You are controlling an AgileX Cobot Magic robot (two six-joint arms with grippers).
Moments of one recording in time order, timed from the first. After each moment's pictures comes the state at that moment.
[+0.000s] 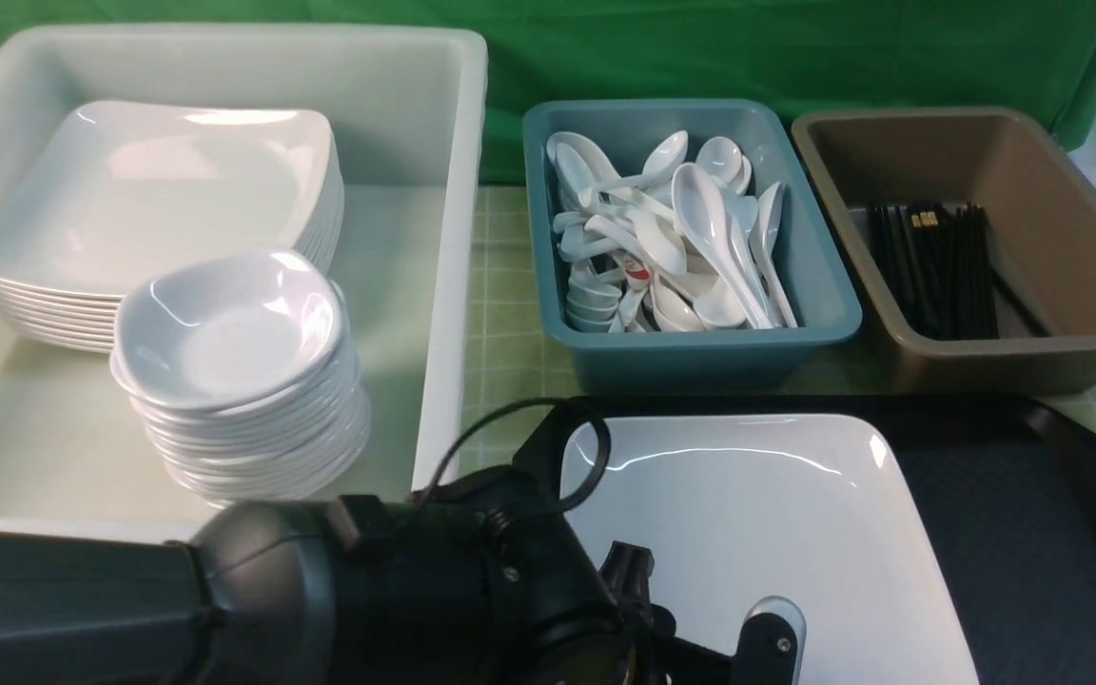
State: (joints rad) right arm 1.06 0.40 -0.82 -0.31 1.16 0.53; left arm -1.04 1.75 -0.98 0.10 0.57 0.82
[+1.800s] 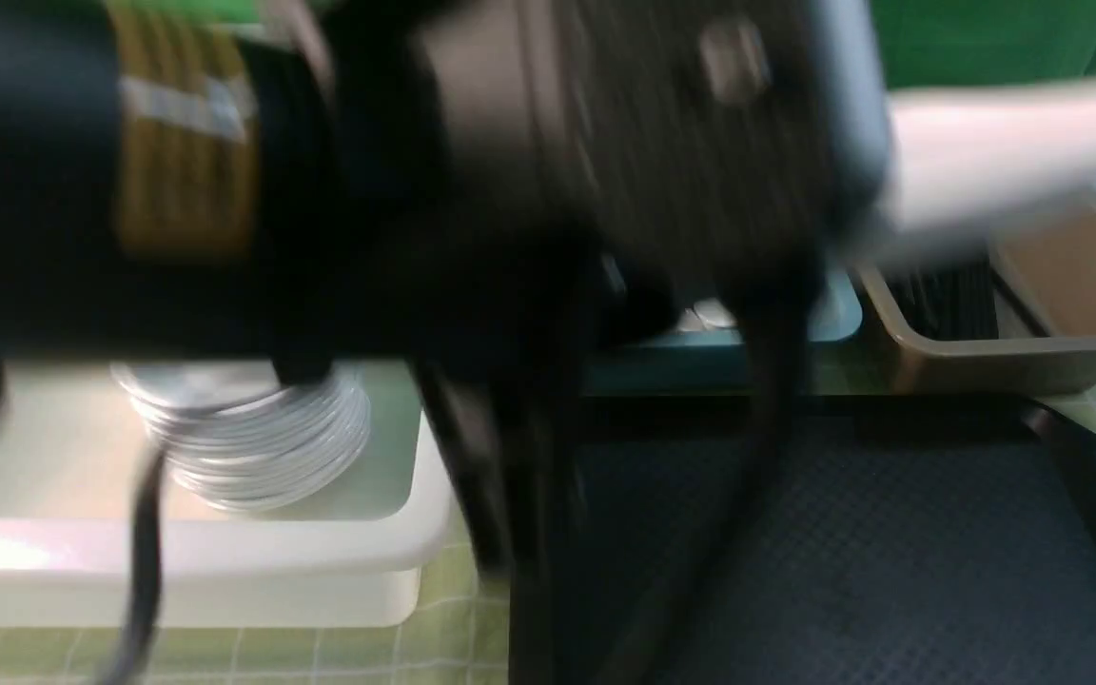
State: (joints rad) right arm 1.06 0.57 -1.03 -0.41 0.96 0.53; left arm -1.03 1.17 -1.39 0.27 0.79 0.46
